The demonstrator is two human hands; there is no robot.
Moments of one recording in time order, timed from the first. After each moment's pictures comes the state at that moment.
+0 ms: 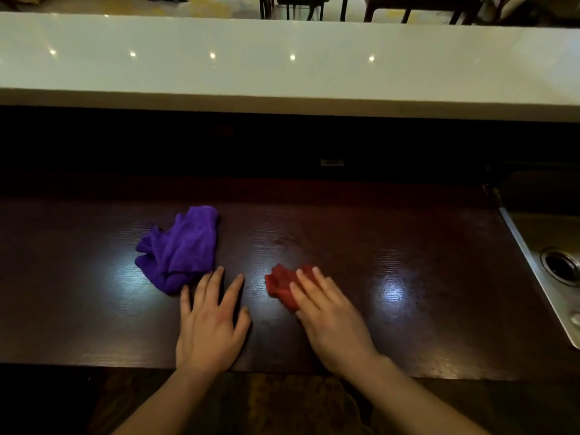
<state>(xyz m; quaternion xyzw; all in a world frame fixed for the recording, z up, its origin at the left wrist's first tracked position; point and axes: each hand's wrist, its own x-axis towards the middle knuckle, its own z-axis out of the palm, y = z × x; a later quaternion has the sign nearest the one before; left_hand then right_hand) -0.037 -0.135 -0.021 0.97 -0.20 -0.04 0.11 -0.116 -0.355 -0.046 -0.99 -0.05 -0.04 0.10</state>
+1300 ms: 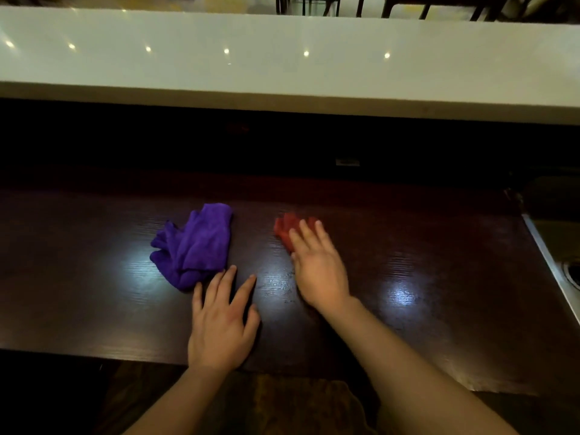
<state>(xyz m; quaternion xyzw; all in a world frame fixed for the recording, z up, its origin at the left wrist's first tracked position) -0.036 -0.133 -0.022 0.97 -0.19 -0.03 0.12 -0.016 -0.342 -0.031 -0.98 0.07 -0.04 0.16</state>
